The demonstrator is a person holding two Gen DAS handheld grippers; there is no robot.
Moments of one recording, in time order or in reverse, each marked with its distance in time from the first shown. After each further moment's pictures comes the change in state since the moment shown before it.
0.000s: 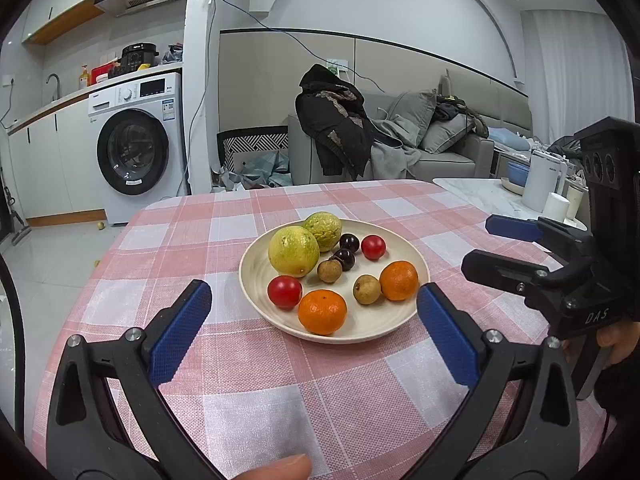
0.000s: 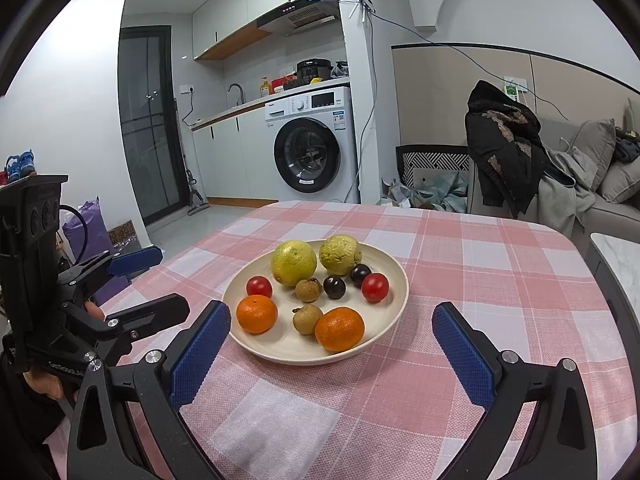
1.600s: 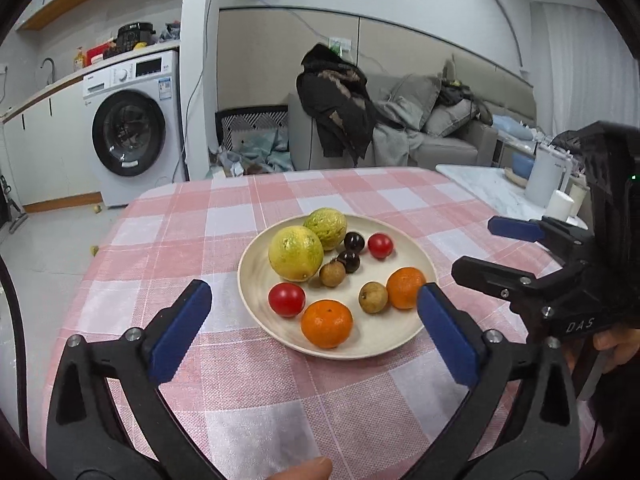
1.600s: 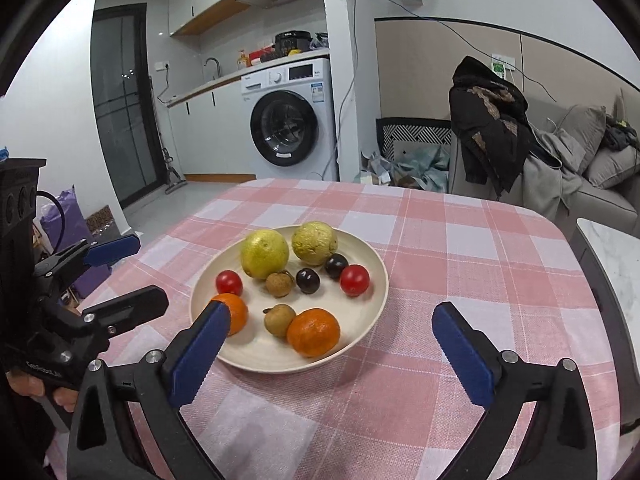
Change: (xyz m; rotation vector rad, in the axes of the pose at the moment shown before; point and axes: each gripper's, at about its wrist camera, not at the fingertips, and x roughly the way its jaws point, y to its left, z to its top) left arm 0.030 0.014 0.022 -0.022 0.066 -0.018; right arm 0.021 -0.005 0.016 0.017 0.110 -0.074
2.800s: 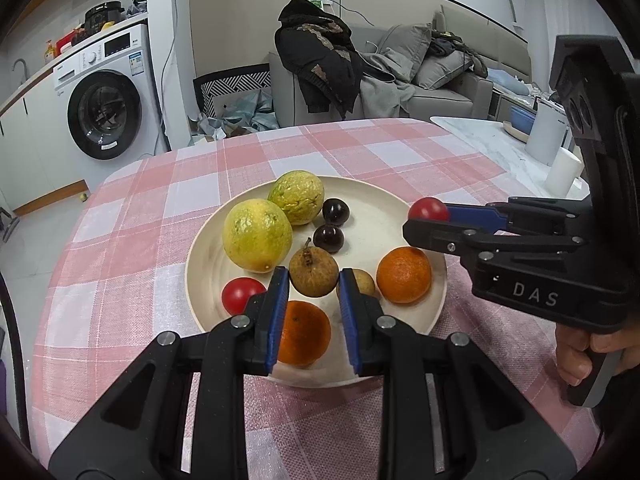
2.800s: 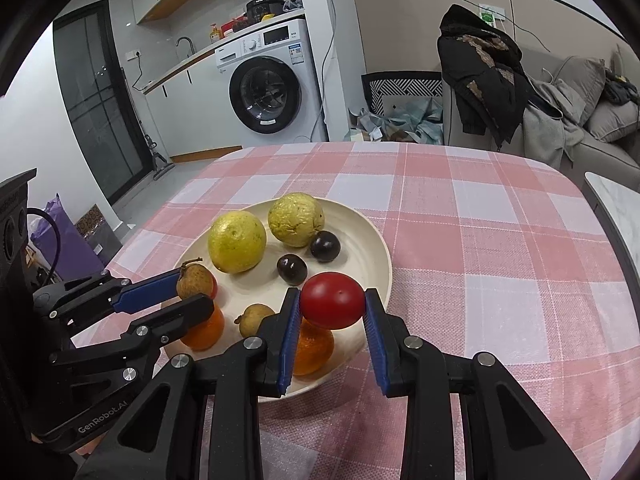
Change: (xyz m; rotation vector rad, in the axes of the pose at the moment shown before) left arm 0.076 -0.028 0.007 0.068 0.193 -0.015; right arm 0.057 -0.013 0.011 0.103 0.166 -0.012
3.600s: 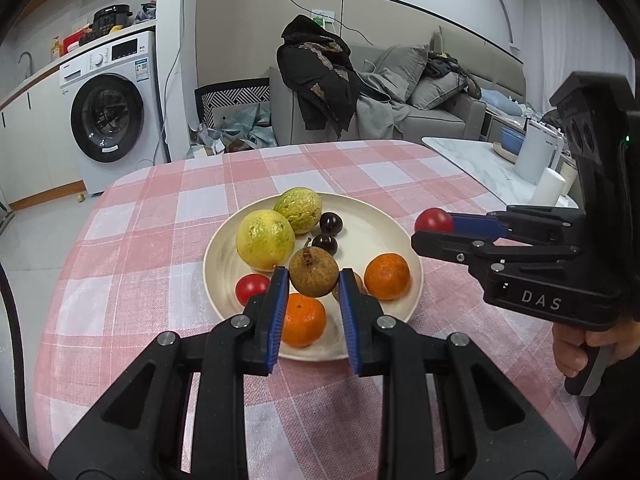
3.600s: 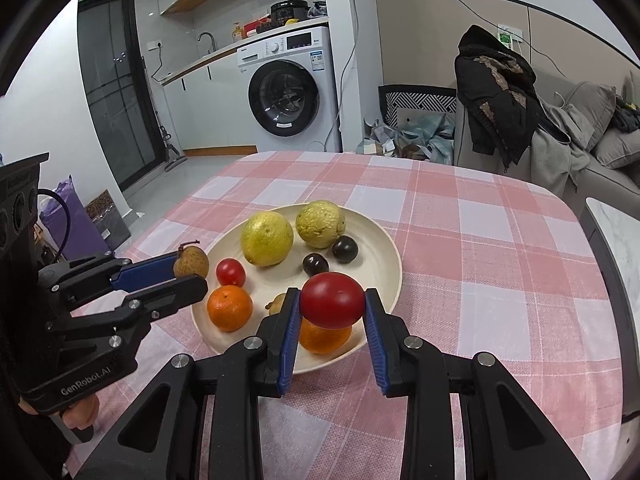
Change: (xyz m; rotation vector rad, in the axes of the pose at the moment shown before) left arm -0.049 0.002 -0.006 -0.034 -0.058 -0.031; right arm -0.033 0.016 -0.002 -0.078 -0.025 0.014
